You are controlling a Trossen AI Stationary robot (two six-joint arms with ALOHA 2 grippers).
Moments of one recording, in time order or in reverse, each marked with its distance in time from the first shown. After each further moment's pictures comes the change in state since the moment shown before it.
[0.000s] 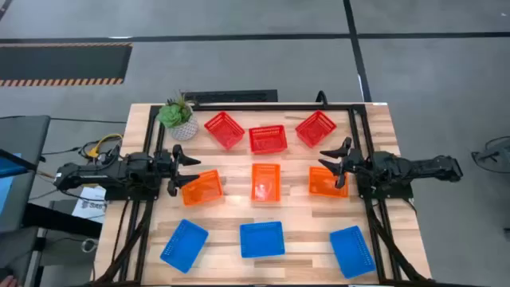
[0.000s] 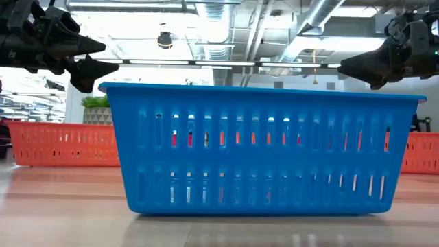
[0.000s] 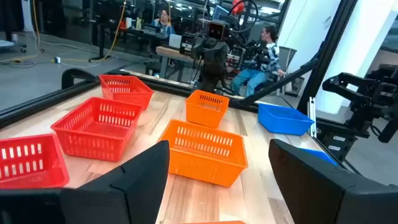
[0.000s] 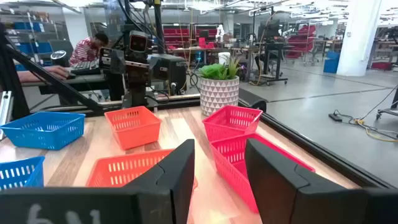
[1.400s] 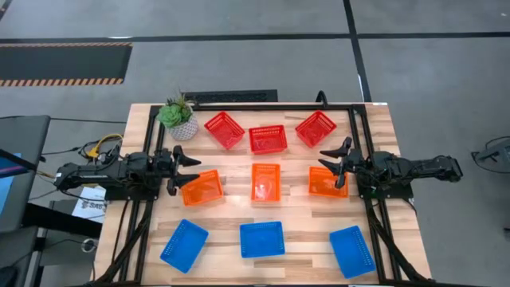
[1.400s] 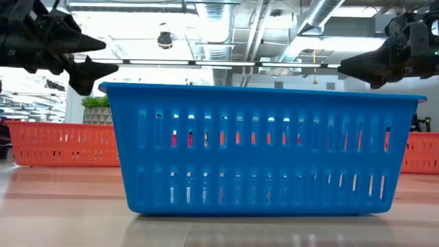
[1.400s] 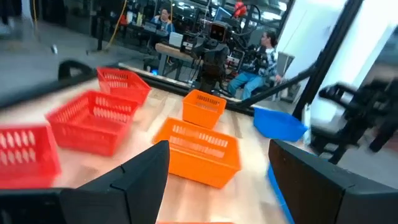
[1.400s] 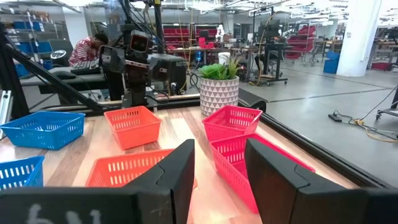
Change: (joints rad) left arm 0.000 0.000 0.000 0.004 -0.001 -0.113; right arm 0.000 0.000 0.000 0.004 0.001 -0.030
